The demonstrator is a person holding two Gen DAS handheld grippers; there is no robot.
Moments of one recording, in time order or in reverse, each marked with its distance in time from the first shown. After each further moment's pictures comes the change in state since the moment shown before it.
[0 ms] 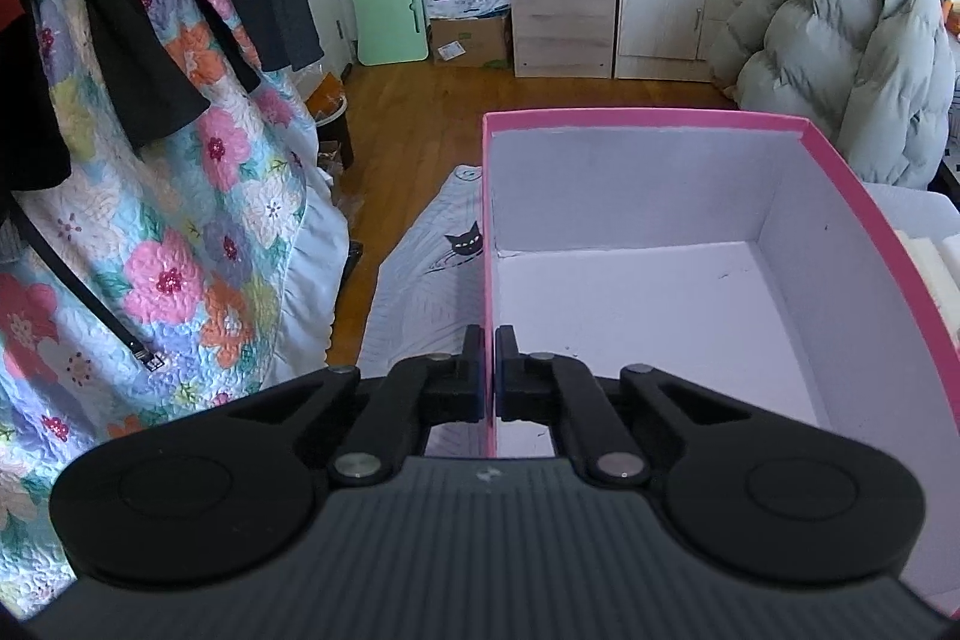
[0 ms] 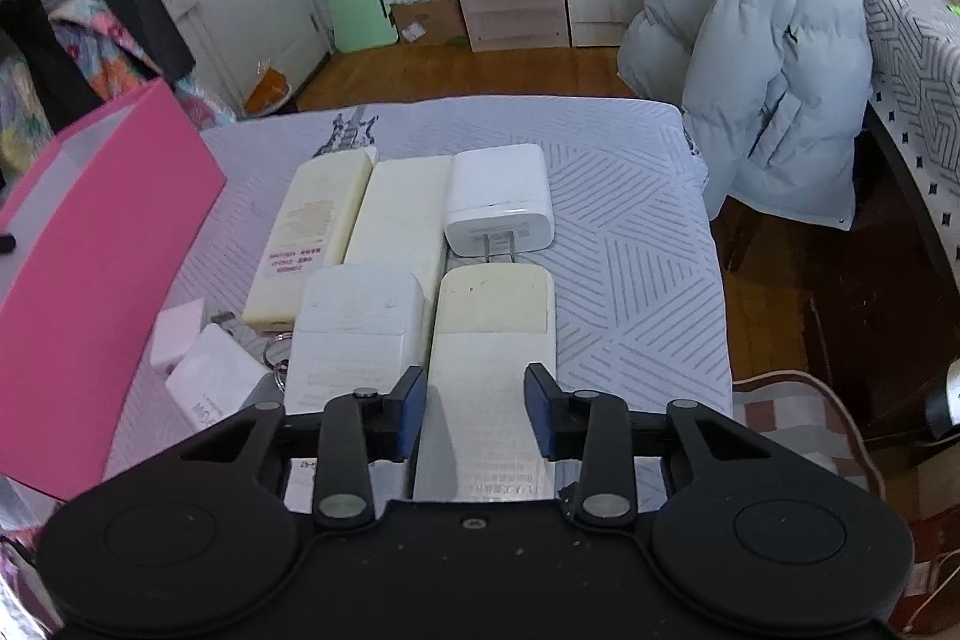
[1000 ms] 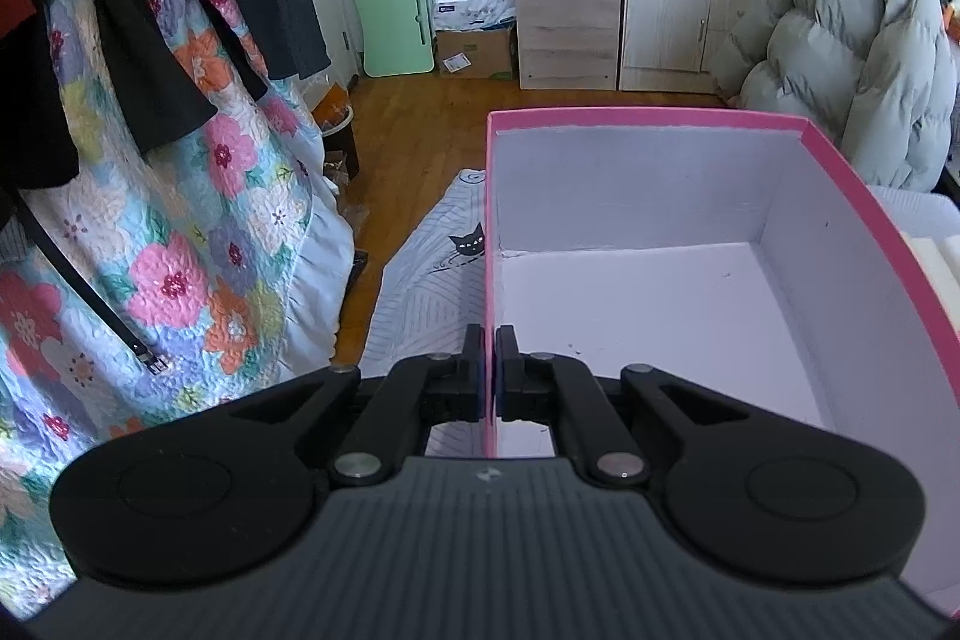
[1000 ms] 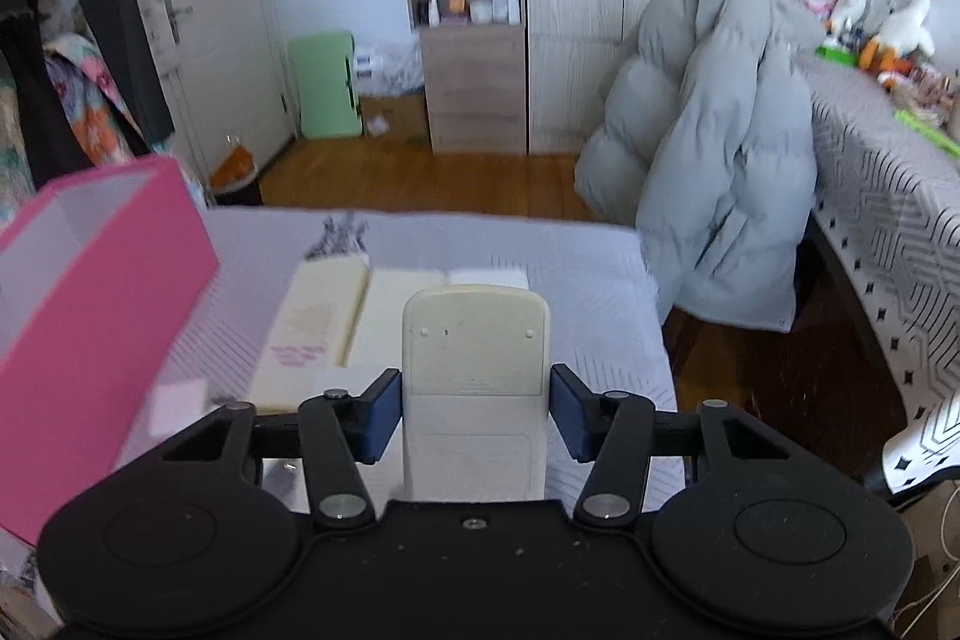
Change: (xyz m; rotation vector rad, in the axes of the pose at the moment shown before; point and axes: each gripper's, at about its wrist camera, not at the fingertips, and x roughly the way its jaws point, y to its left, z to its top) left arm -0.002 0.002 -0.007 -0.013 -0.029 0.008; right arm -0.040 0.032 0.000 -0.053 -0.248 -0.131
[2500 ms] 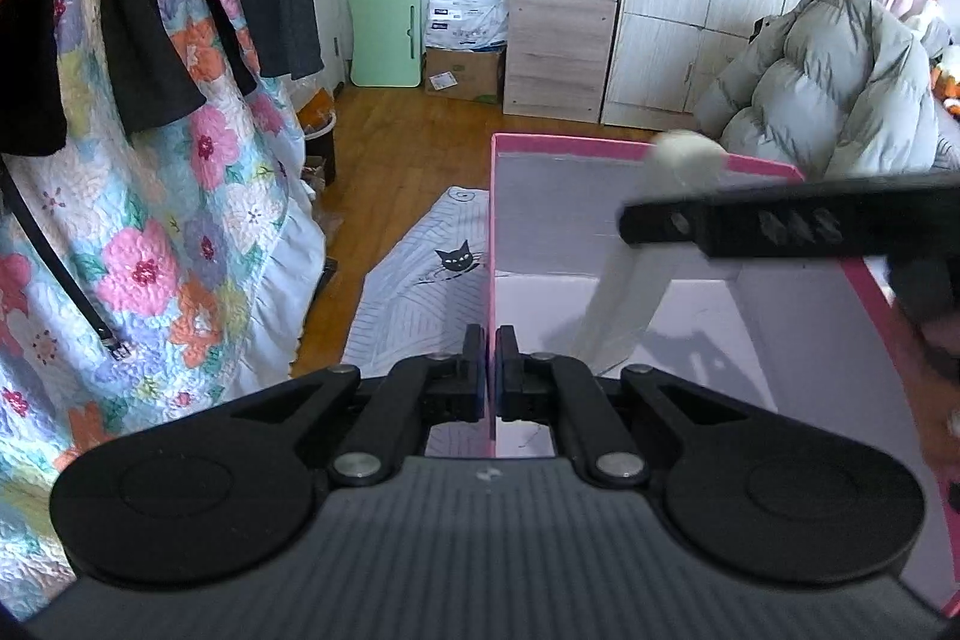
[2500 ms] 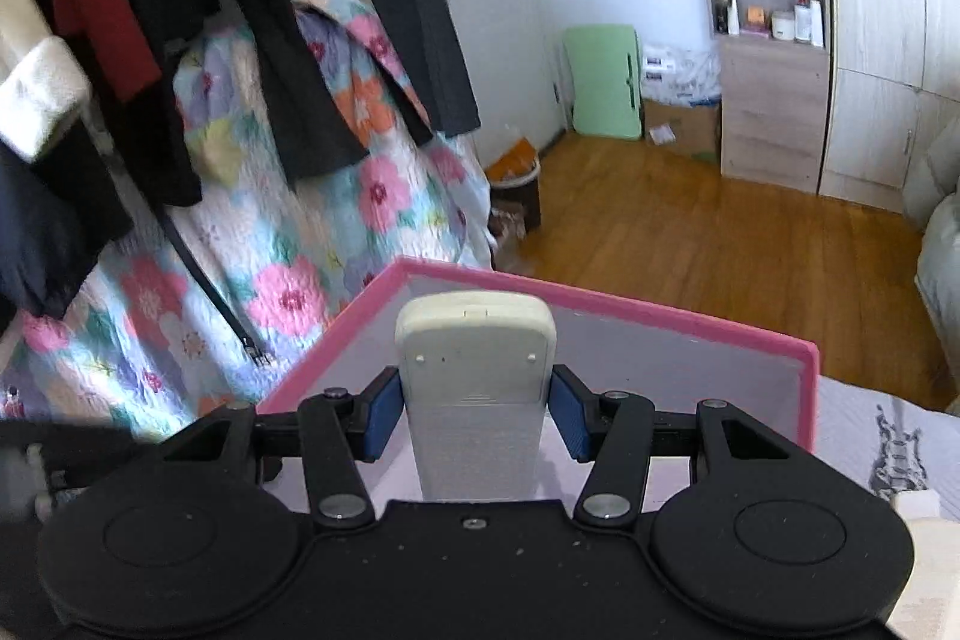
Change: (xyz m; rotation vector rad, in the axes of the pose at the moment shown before) left arm -0.002 0.016 -0.004 -0.090 -0.050 -0.074; right arm 0.107 0.257 0.091 -0.173 0.041 0.488
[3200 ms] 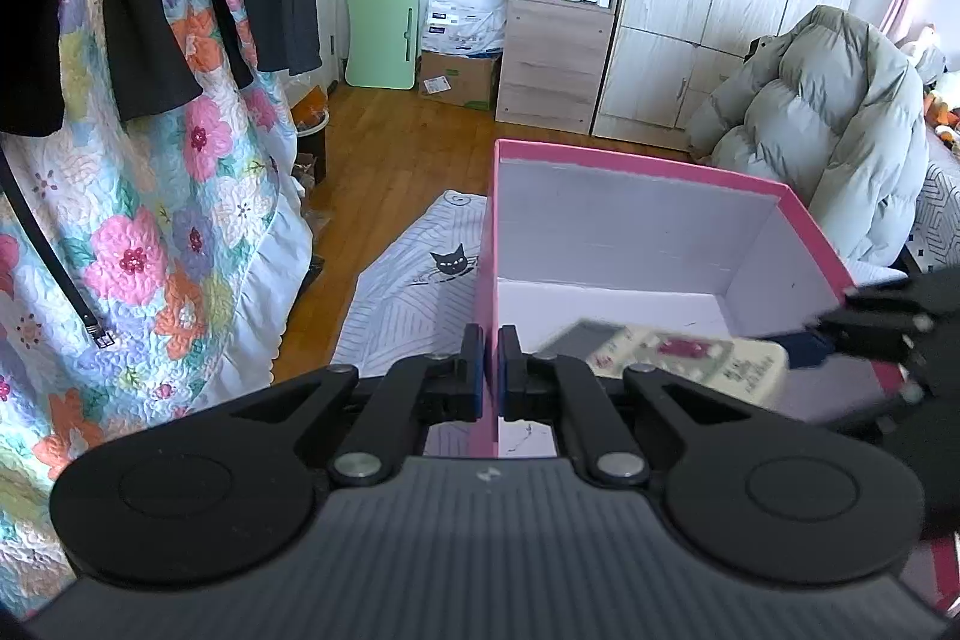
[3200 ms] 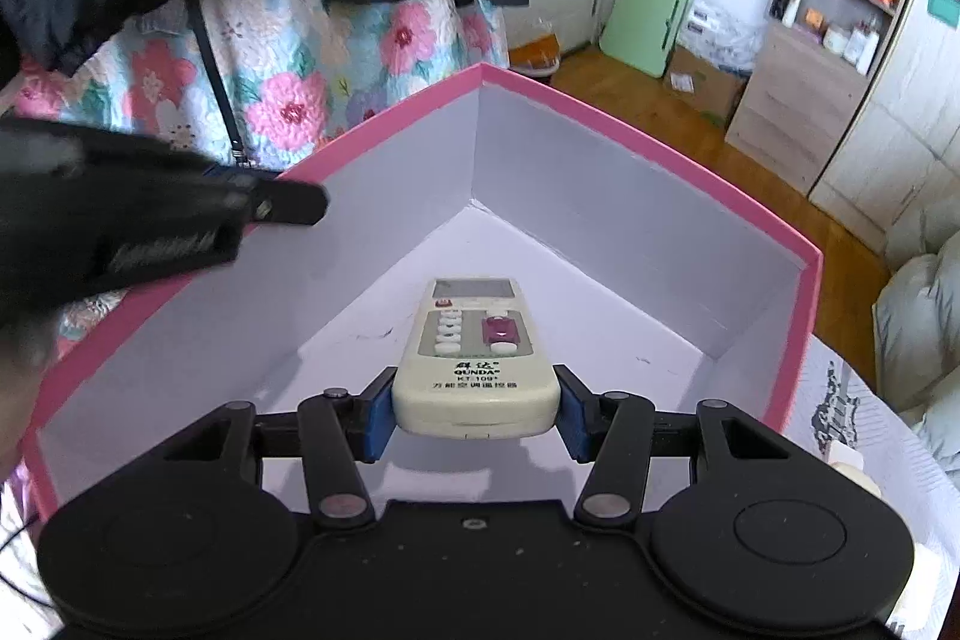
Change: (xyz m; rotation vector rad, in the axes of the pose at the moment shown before) left arm -0.004 0.005 -0.005 -0.040 -0.016 -0.026; right arm -0.001 0.043 -0.023 -0.274 0.288 -0.108
